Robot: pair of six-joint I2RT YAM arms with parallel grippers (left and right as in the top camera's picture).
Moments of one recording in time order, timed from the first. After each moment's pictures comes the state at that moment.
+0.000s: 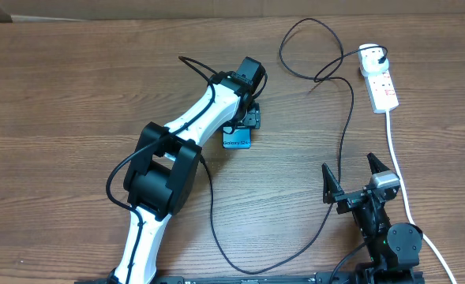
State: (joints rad) left arm -0.53 2.29 1.77 -0.86 -0.07 -0.55; right arm 0.06 0.01 0.02 -0.02 -0.18 0.04
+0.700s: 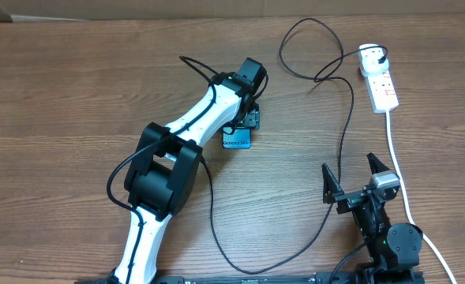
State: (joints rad) left arm -0.54 2.29 1.77 -0.86 -0.09 -0.54; right arm 0.06 0.01 0.02 -0.02 -0.18 0.04
